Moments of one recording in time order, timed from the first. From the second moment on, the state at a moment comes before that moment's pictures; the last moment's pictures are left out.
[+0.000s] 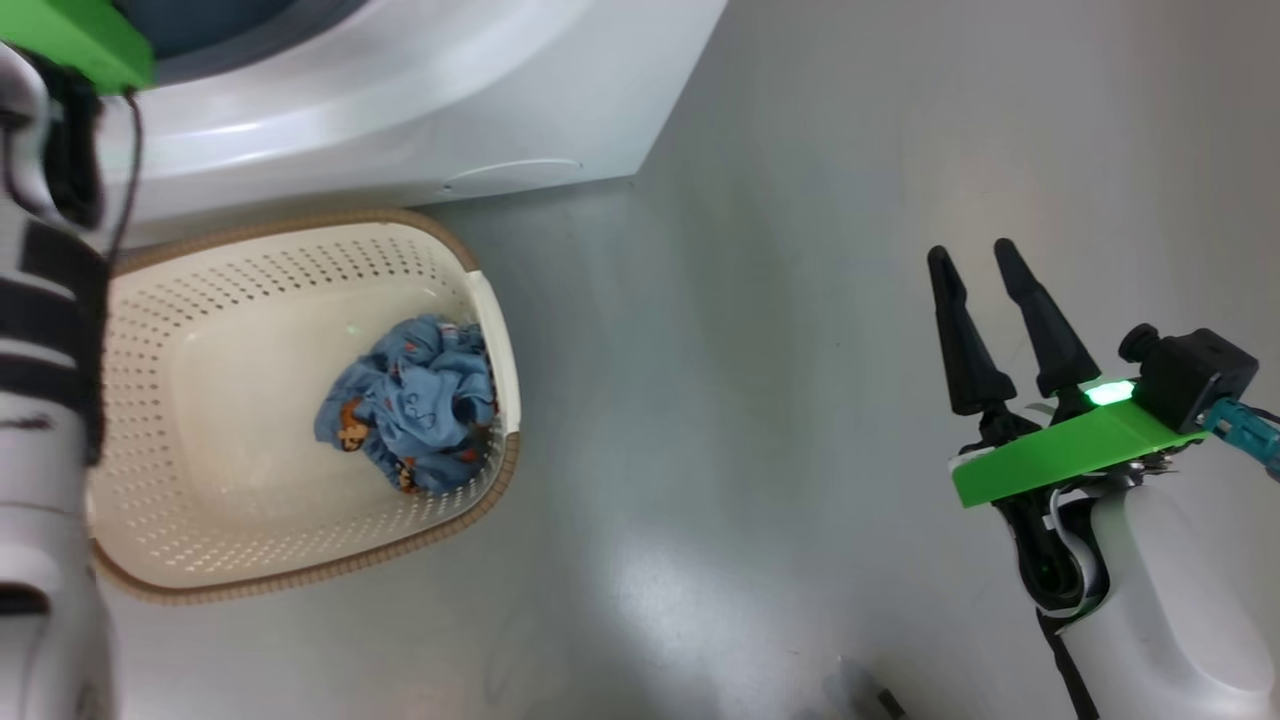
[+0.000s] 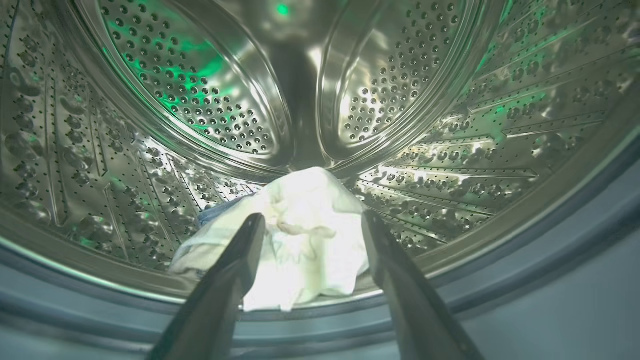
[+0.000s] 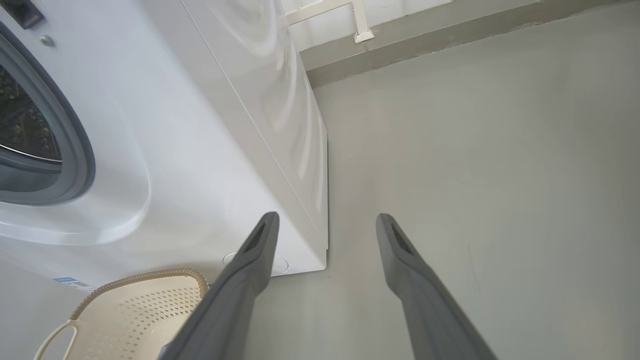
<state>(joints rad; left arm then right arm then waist) -1.27 0.19 -0.12 1.00 -0.32 -0.12 -0.26 -0.43 -0.15 0.13 0.27 0.53 0.13 -0.25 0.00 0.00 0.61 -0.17</state>
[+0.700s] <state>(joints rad) -0.85 0.10 0.00 0.66 -0.24 -0.13 -0.26 -0.37 -0.19 0.08 0.28 0.52 0.13 -0.25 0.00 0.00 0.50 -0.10</state>
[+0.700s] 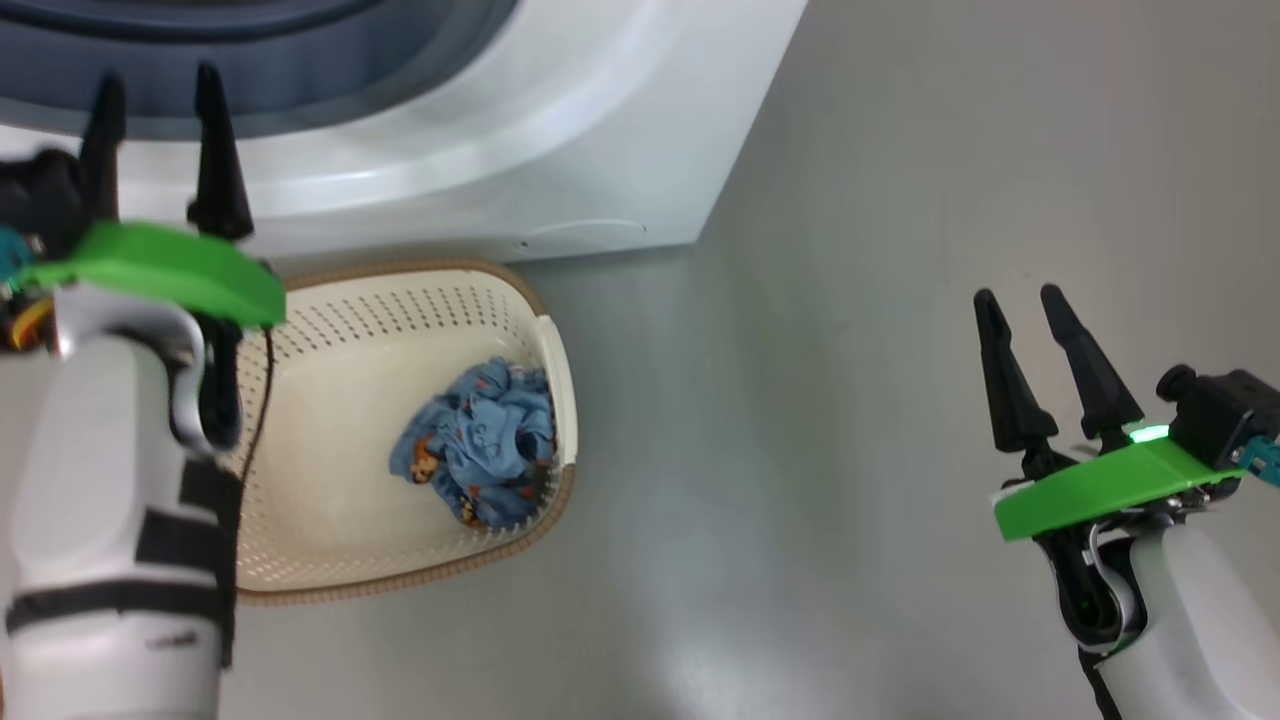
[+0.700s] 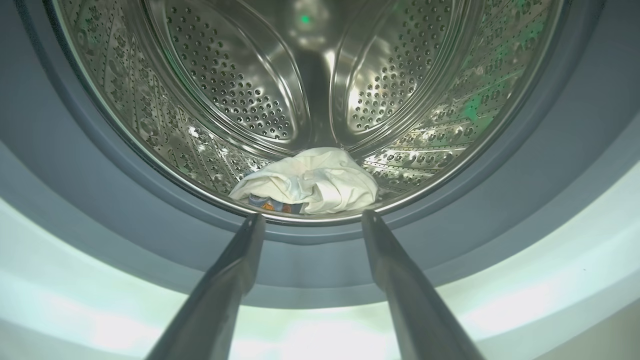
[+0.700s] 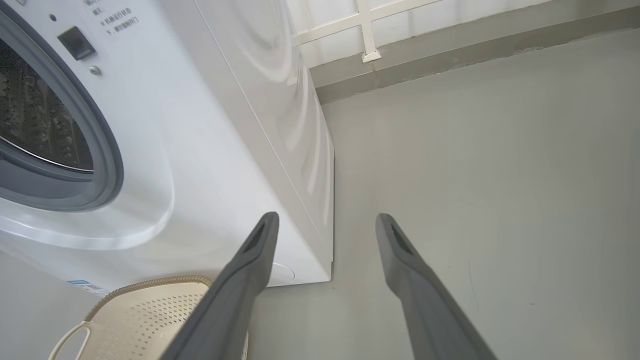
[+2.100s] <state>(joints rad) -0.10 0.04 0.11 0.26 -0.20 -0.13 -0.26 -0.09 -0.24 0.06 0.32 0.52 0.13 -0.25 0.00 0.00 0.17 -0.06</state>
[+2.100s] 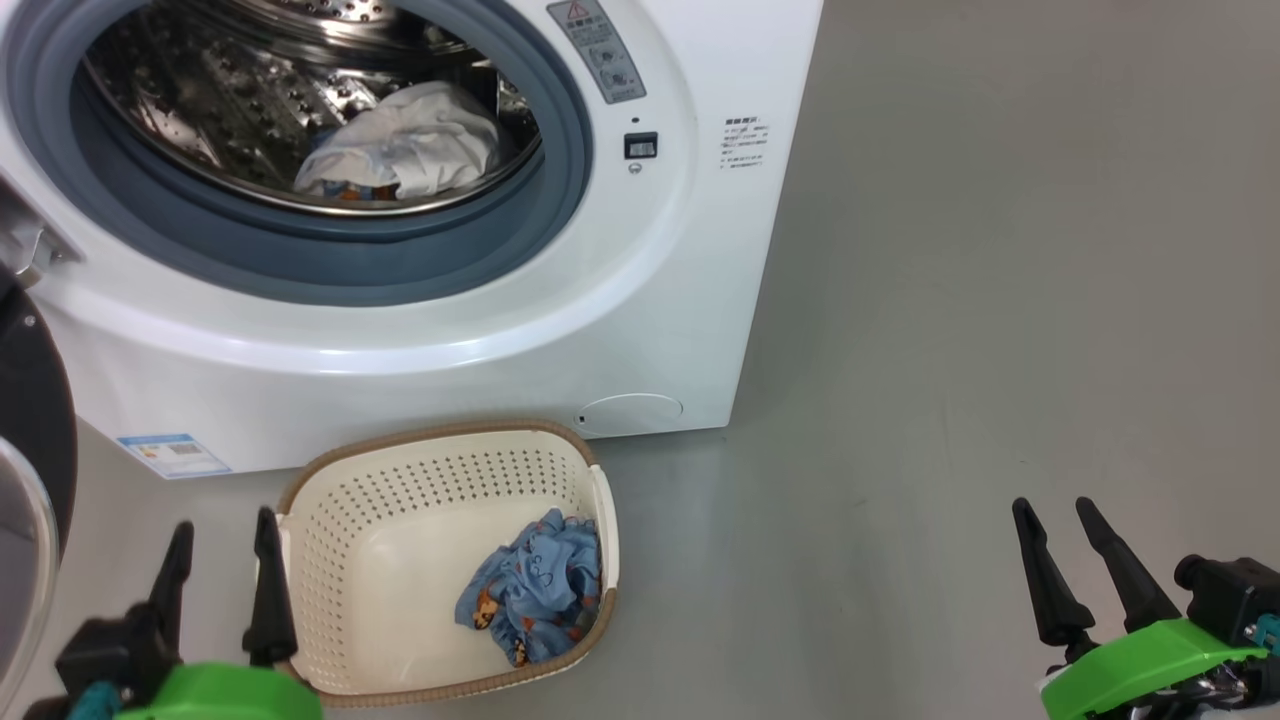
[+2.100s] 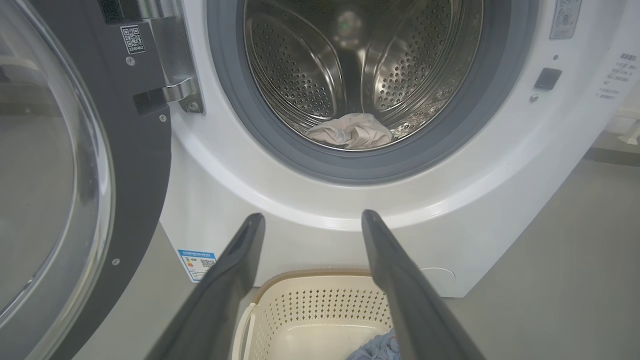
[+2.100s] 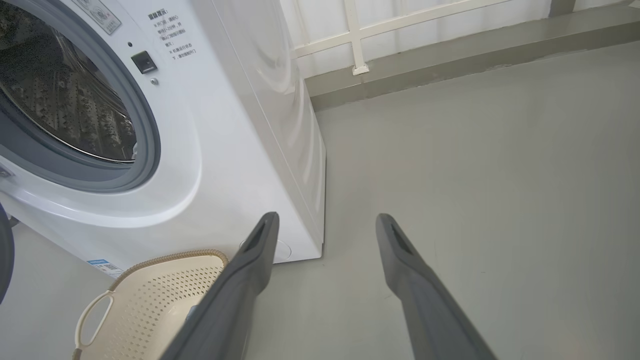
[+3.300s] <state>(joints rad) -0.02 0.04 0.02 0.29 -0.22 -0.12 -0.26 -0.09 -0.21 0.05 0.31 0.51 0.13 -0.25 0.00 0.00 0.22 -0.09</state>
